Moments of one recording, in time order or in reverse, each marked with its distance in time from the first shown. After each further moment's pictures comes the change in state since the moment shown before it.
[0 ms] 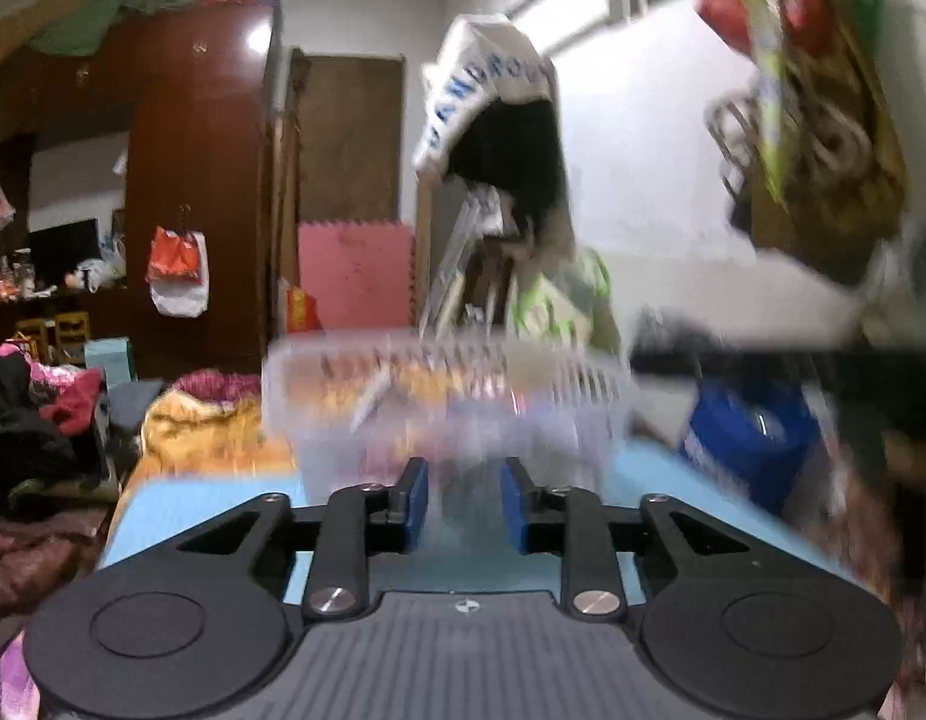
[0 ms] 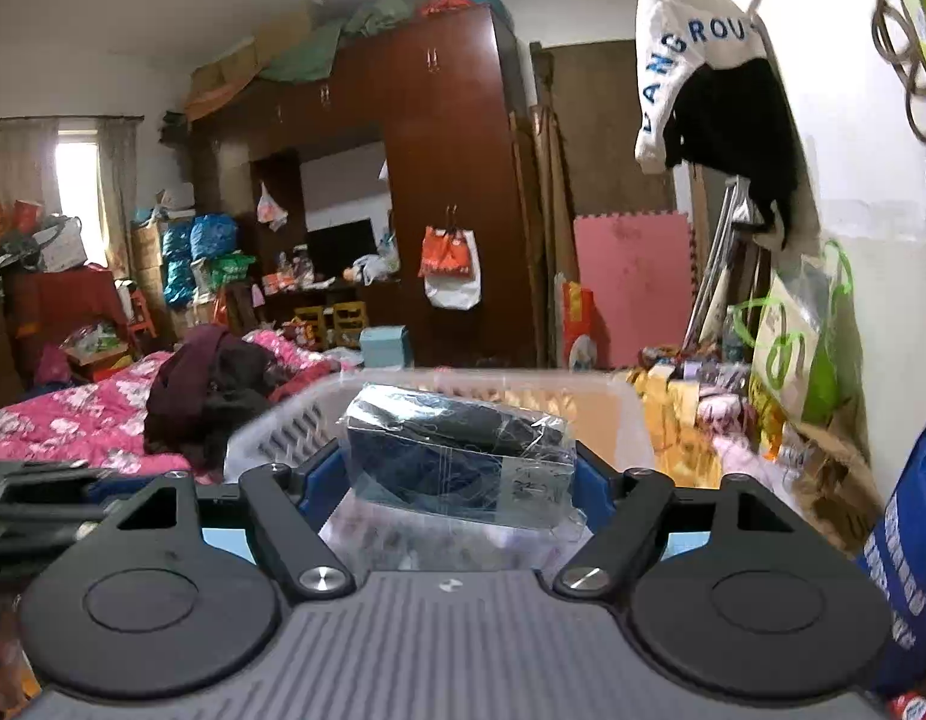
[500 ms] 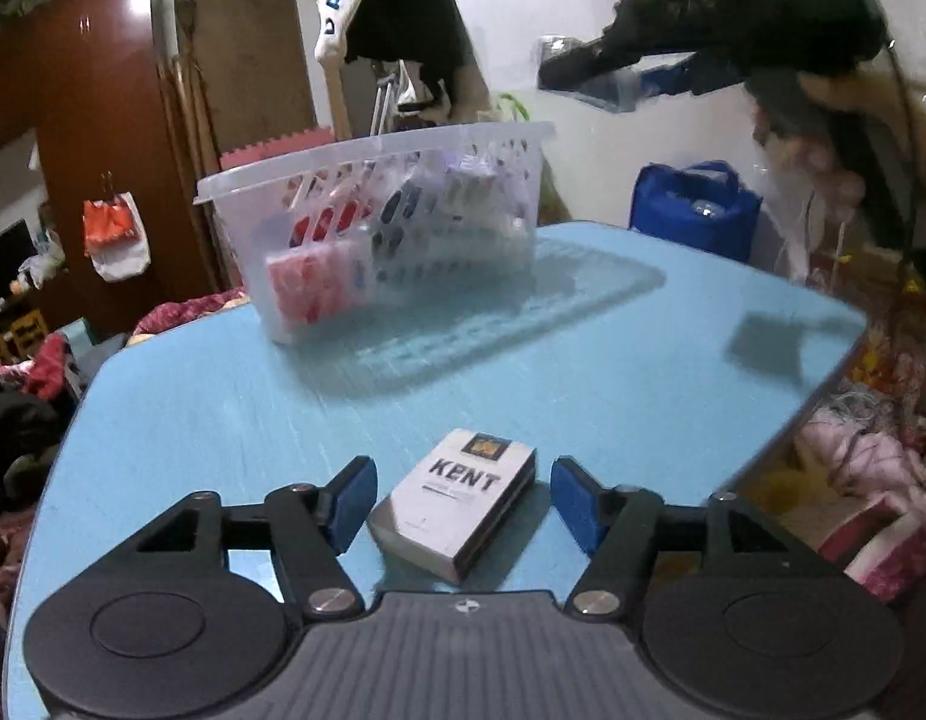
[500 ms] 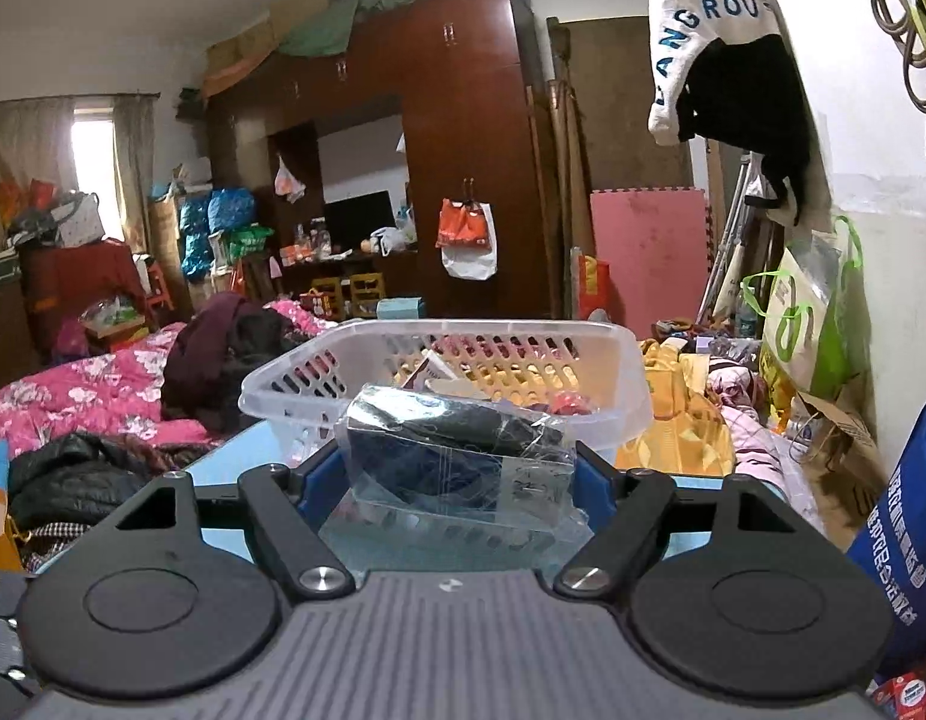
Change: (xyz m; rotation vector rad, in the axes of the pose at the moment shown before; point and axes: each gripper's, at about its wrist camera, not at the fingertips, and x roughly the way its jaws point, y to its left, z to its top) left arm -0.010 -0.011 -0.092 0.215 0.205 -0.050; right arm -0.018 -0.006 -0.014 -0.017 0.038 0.042
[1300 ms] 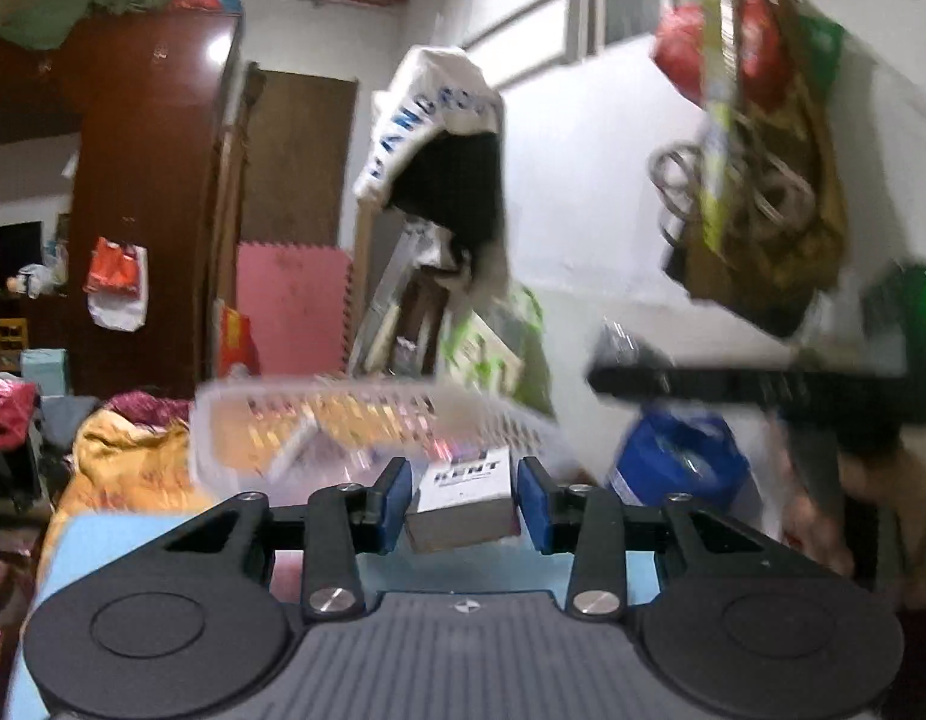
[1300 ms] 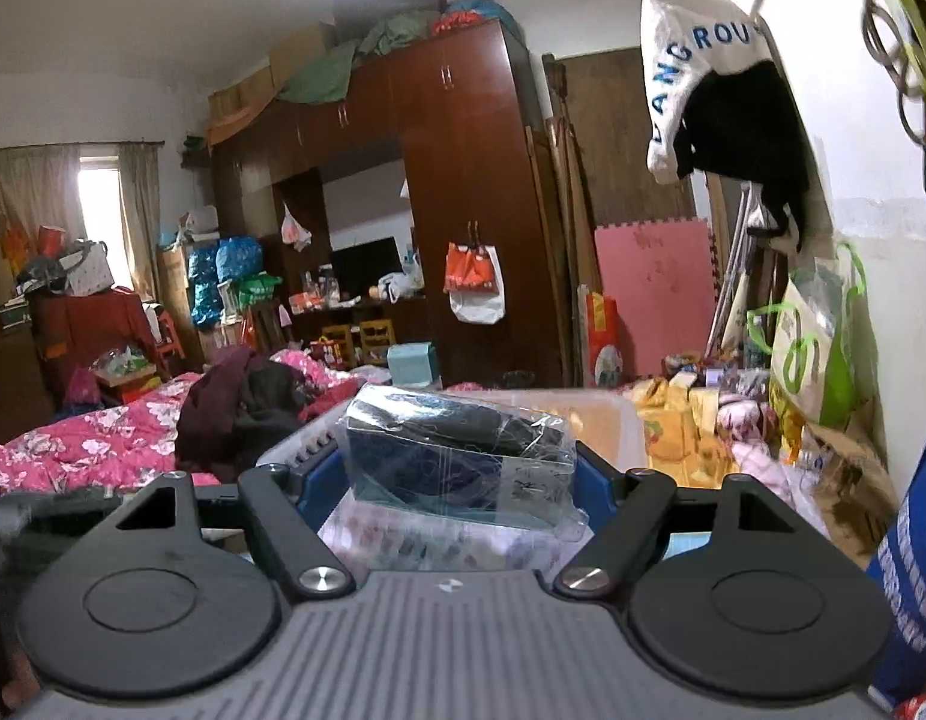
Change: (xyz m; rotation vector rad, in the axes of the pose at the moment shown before) left arm -0.004 0.036 0.142 -0.252 -0.301 -0.064; right arm 0.003 -0.011 0.040 0.025 -0.091 0.011
